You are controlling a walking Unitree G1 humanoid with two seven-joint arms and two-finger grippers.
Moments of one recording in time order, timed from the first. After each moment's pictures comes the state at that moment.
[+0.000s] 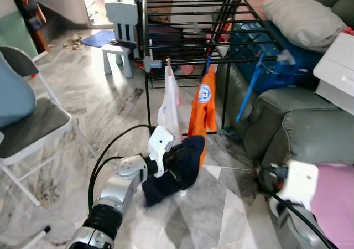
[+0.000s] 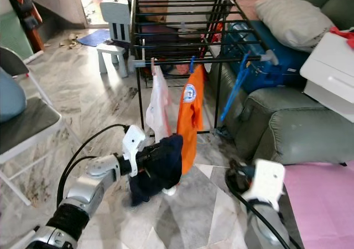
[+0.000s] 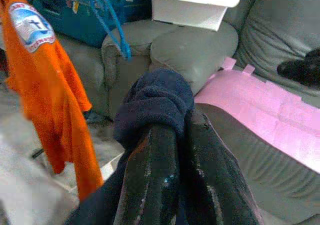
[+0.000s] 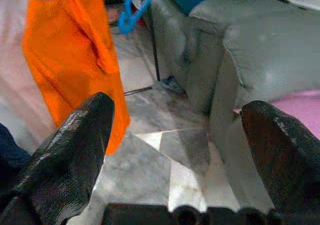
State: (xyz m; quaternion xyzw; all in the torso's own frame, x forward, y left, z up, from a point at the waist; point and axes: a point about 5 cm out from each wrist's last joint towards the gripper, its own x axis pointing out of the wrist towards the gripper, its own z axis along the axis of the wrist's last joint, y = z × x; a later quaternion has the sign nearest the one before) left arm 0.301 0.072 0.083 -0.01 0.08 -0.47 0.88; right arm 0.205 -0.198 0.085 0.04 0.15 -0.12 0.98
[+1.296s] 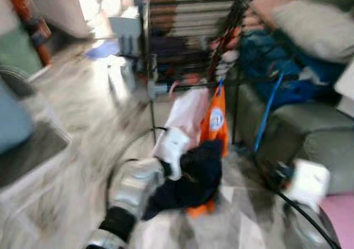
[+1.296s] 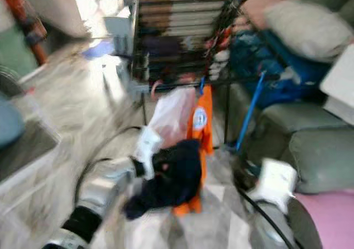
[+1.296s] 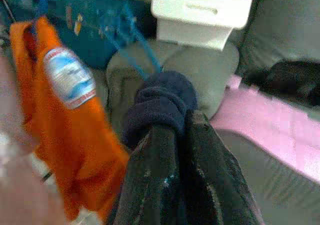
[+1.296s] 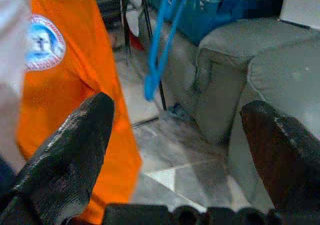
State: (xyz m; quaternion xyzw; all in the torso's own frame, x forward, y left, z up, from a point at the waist) left arm 0.297 0.055 0.085 -0.04 0.08 -0.48 0.87; right arm 0.214 -0.194 0.091 0.05 0.12 -0.13 0.98
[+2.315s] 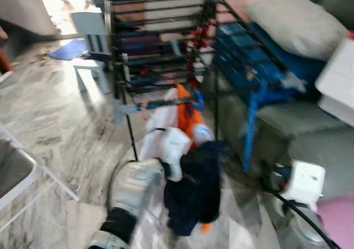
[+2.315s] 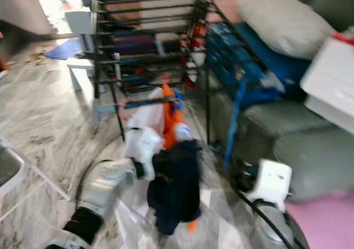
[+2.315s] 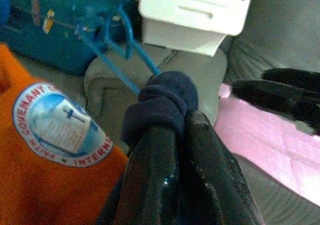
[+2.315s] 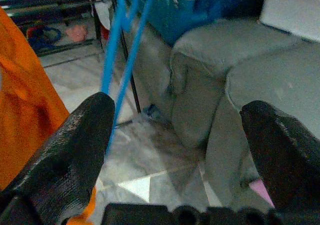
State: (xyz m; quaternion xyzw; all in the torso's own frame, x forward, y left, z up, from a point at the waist) left arm 0.292 0.037 0.087 -0.06 0.08 -0.50 0.86; right arm 0.210 -0.203 0.087 0.02 0.13 -0.13 0.98
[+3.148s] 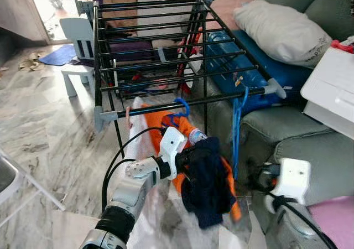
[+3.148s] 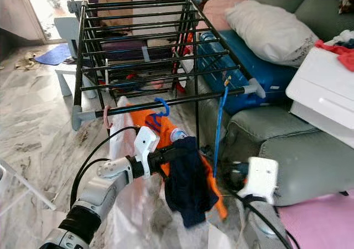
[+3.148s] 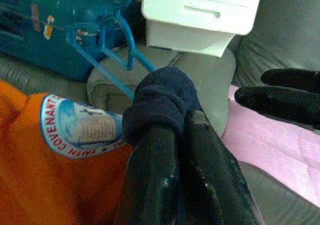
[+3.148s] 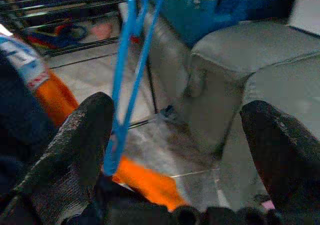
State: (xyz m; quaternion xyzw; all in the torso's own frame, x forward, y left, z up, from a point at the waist) left arm 0.299 0.050 0.085 -0.04 0.09 -0.48 0.87; right arm 0.222 -0.186 0.082 0.03 0.15 -0.05 0.99
